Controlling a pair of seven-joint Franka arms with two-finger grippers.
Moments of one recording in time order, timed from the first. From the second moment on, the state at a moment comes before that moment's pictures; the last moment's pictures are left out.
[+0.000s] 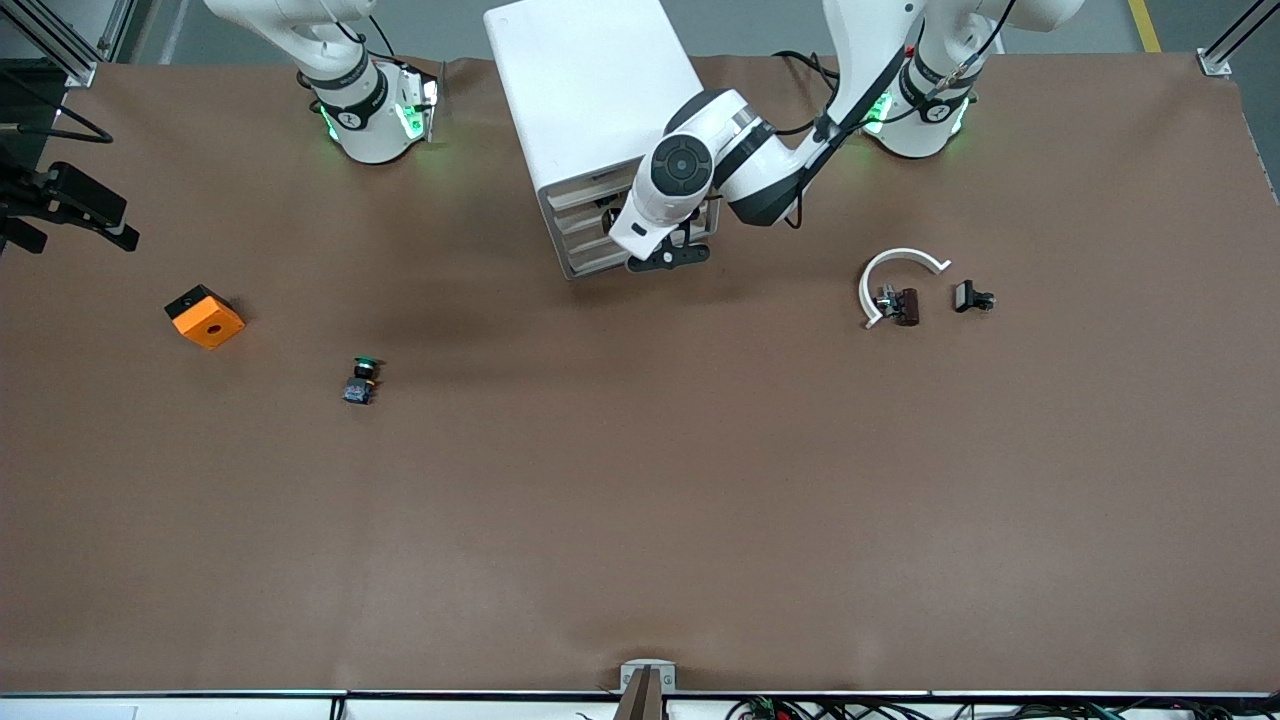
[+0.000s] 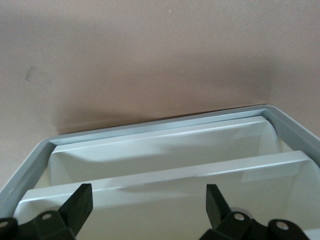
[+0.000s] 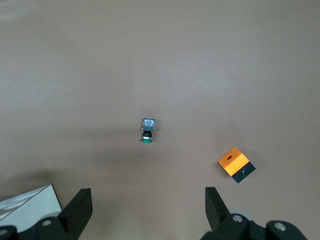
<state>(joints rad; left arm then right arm) -0.50 0.46 -0.50 -1.97 -0.23 2.26 -1.00 0.01 -0.04 -0.04 -1.50 0.03 1.49 -0.02</state>
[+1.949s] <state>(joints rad) 0.31 0.37 -0.48 -1.57 0.13 1.98 -0.68 0.01 -0.04 -0.04 -1.50 0.03 1.49 -0.02</state>
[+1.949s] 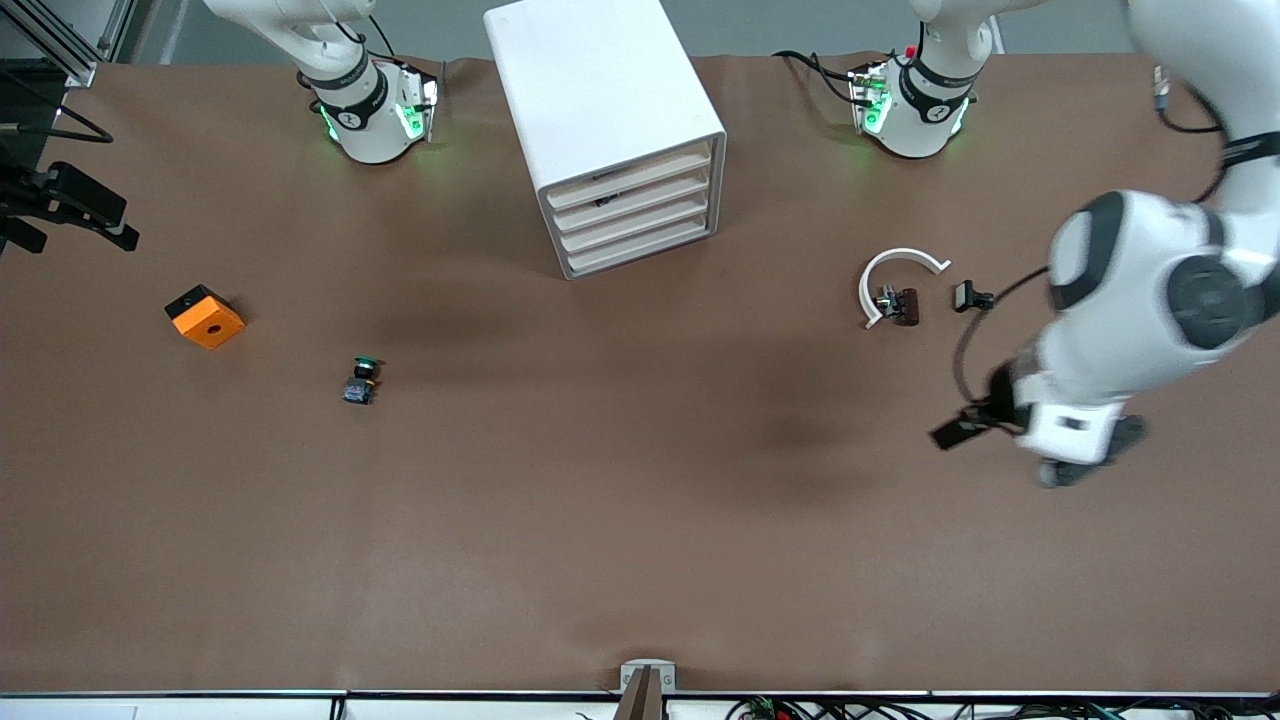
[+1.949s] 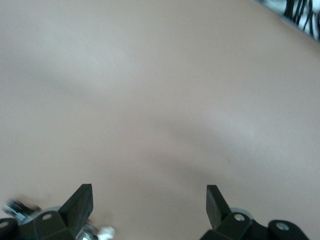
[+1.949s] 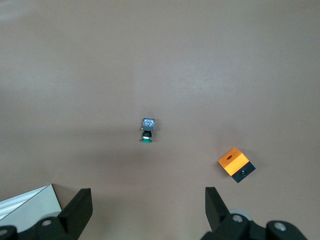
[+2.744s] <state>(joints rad) 0.09 0.07 -0.11 -1.58 0.06 1.76 -0.22 0.01 -0.04 -0.04 -1.50 0.03 1.49 -0.02</state>
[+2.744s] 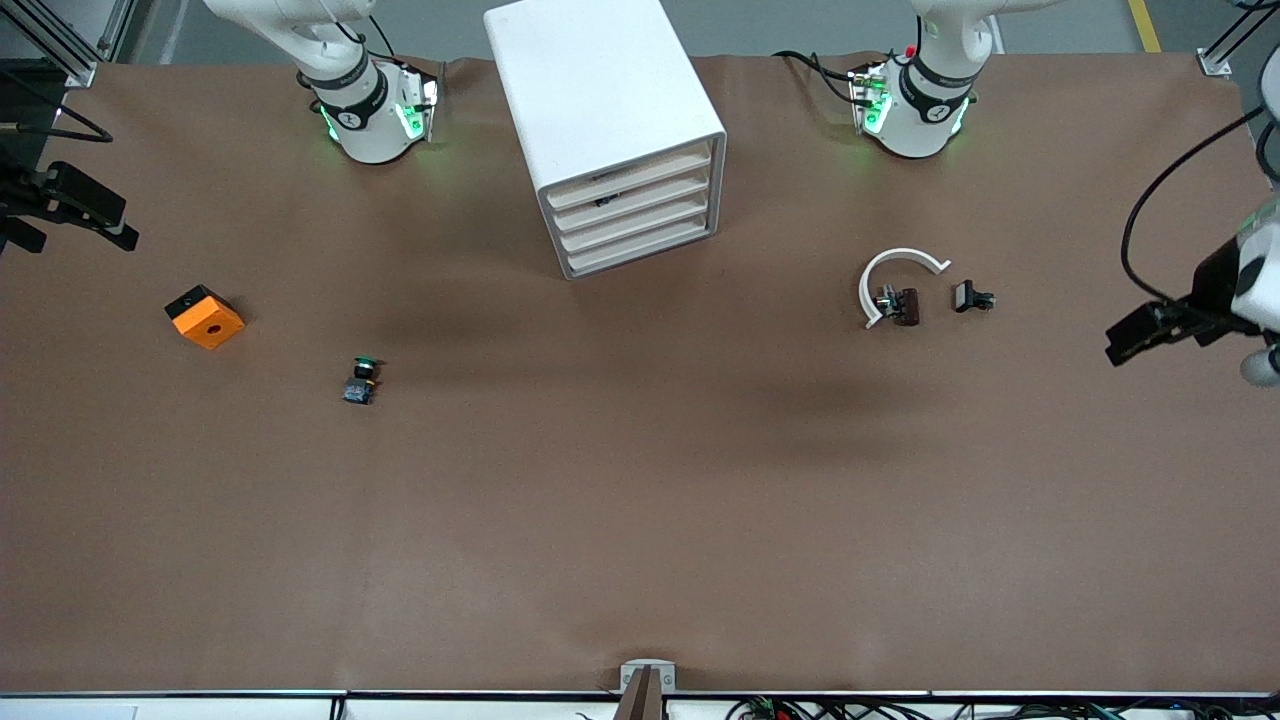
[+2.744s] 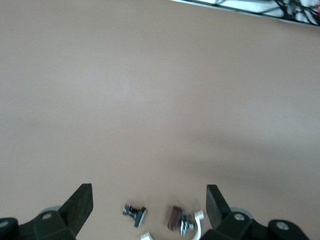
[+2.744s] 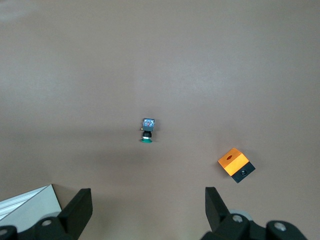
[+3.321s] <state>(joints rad) 0.06 -0.11 -0.11 -1.68 0.04 1.67 -0.21 0.01 -0.04 -0.04 -1.50 0.03 1.49 -0.02</state>
